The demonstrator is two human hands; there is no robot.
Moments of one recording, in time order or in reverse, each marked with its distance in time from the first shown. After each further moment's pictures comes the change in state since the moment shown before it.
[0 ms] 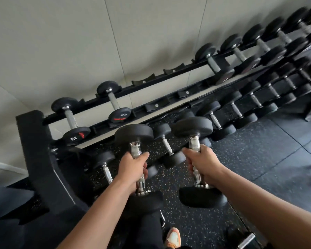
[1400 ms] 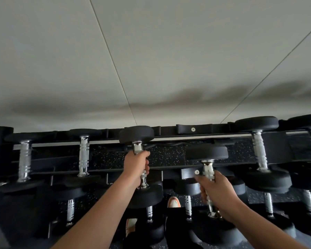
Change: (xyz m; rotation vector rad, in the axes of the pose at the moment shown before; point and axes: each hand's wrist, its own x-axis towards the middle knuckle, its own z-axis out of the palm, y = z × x) left_hand 0.352 0.205 0.201 -0.300 0.340 -0.194; right_hand 0.436 -0.168 -0.108 -0.359 -0.287 0.090
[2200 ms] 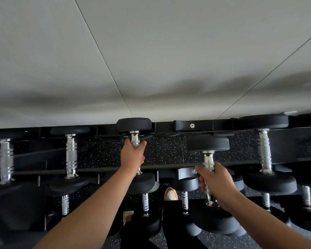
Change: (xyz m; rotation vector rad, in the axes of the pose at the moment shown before) left_hand 0.064 -0.013 0.023 0.177 0.063 0.212; right_hand 0.052 -0.005 -0.006 0.057 0.009 0.105
